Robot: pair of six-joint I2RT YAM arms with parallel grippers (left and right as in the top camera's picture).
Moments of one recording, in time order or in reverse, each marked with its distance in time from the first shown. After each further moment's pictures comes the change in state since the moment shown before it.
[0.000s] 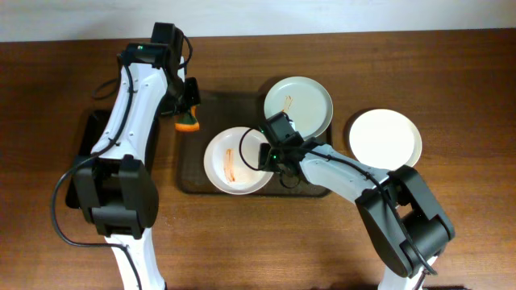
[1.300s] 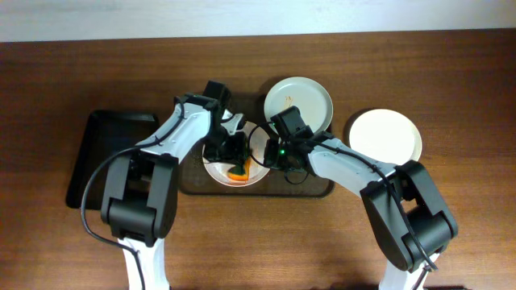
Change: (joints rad) left arm -0.184 -0.020 -0.489 0.297 0.385 0.157; right arm -0.072 0.011 0.007 -0.021 -0.155 0.016
